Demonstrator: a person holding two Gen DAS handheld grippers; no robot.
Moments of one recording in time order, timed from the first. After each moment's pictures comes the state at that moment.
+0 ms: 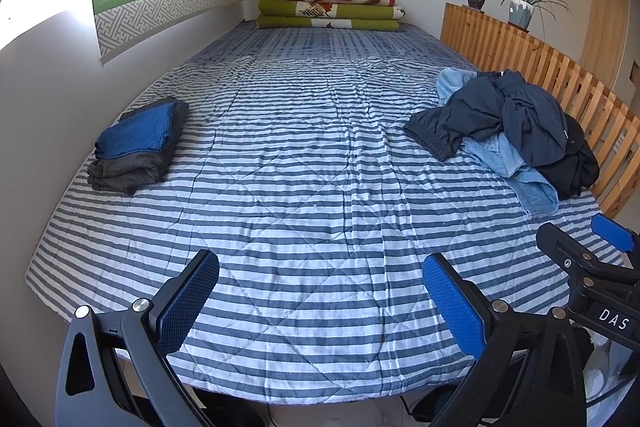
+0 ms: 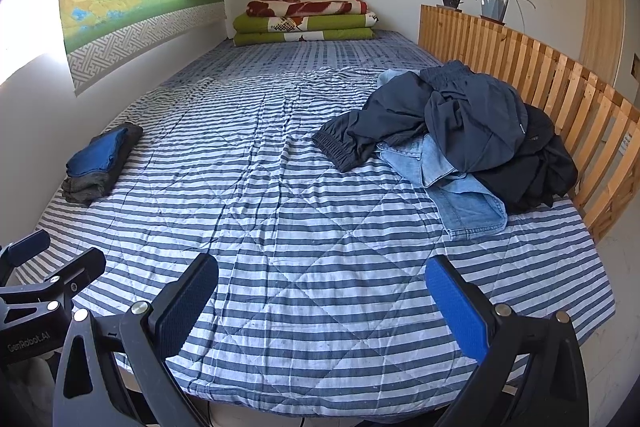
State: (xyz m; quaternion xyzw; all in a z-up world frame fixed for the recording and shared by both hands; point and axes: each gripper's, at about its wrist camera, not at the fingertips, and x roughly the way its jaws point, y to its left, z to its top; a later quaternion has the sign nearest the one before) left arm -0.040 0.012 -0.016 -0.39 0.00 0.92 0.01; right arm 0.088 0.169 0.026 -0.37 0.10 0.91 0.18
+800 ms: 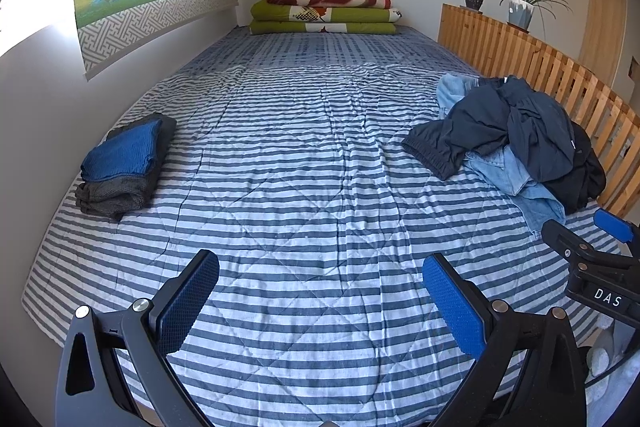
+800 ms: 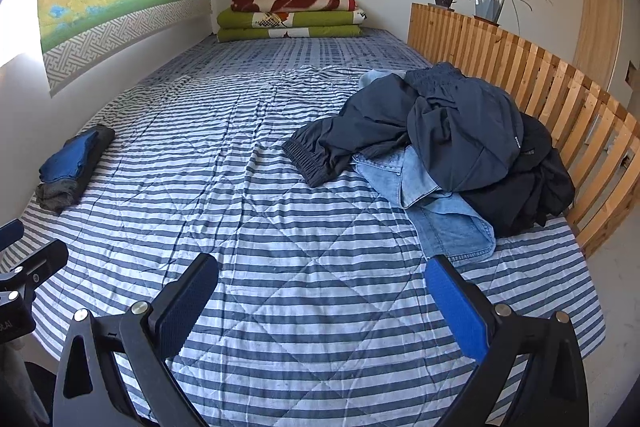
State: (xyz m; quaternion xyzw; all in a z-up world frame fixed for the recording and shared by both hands) left arm -0.099 0.029 -0.014 -0.39 0.01 0.92 0.02; right arm 0.049 0.222 0.017 -0.38 0.08 0.90 0.20
